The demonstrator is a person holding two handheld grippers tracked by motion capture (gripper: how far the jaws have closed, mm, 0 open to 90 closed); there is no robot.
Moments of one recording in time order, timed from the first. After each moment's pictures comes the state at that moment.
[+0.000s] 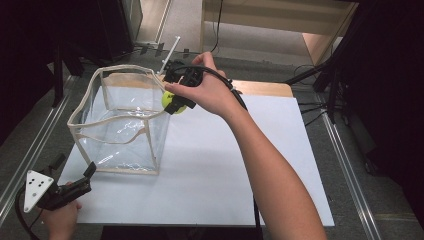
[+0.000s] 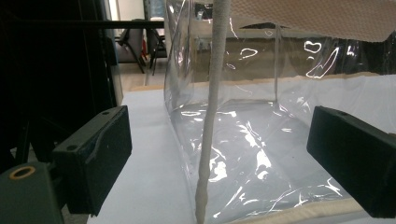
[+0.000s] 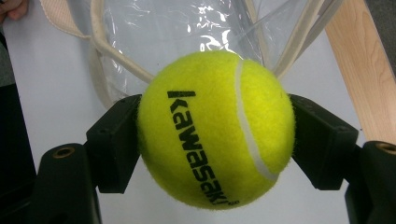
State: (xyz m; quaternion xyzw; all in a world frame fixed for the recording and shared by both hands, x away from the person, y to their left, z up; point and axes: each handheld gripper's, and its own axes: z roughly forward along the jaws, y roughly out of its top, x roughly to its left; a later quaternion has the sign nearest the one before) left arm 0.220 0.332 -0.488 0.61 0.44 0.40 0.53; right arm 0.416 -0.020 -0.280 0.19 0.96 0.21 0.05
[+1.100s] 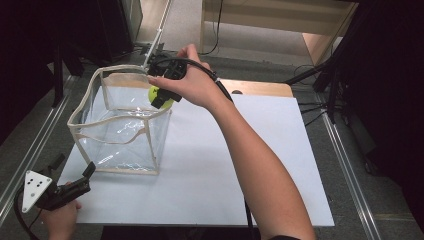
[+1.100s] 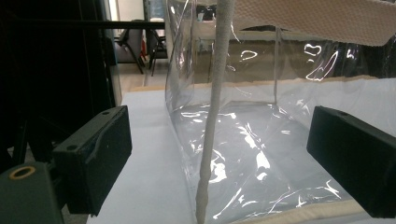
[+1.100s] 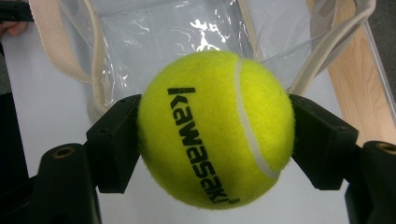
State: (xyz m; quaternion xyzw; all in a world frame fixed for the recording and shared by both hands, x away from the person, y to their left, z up) left arm 0.219 0.333 -0.488 0.61 0.44 0.39 0.54; right arm 0.431 0.014 -0.272 0.17 0.96 0.21 0.06
